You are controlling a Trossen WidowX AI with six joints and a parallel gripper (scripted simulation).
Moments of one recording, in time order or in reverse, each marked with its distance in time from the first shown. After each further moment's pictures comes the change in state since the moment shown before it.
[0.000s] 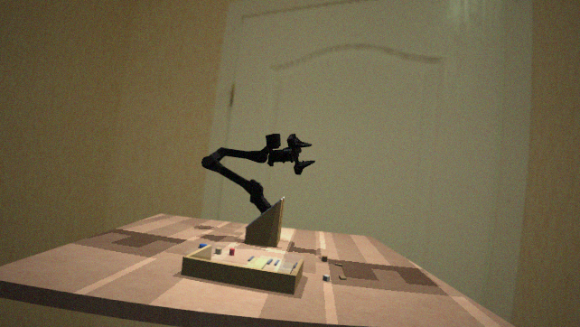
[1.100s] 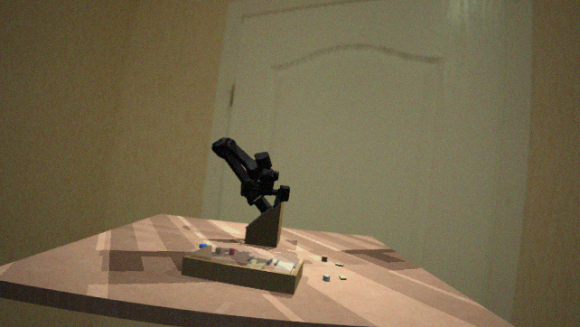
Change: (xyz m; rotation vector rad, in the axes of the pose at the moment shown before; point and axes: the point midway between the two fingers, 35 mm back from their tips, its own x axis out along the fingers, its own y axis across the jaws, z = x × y) arm -0.088 -0.011 -0.352 1.061 1.213 -0.820
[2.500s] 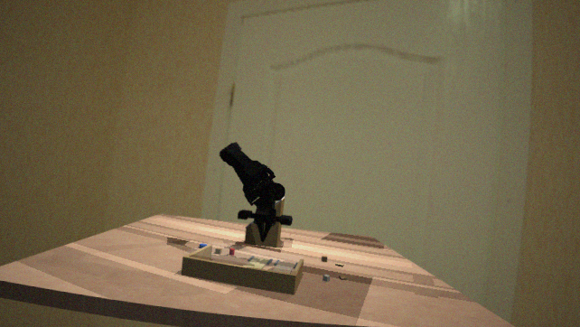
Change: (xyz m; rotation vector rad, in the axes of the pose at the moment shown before) arm 0.120 0.013 -0.049 0.136 0.947 -0.066
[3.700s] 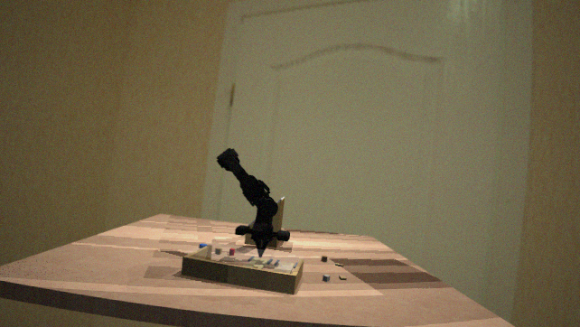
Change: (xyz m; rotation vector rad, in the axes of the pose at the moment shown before) arm 0.055 -0.002 0.006 0.022 0.000 0.006
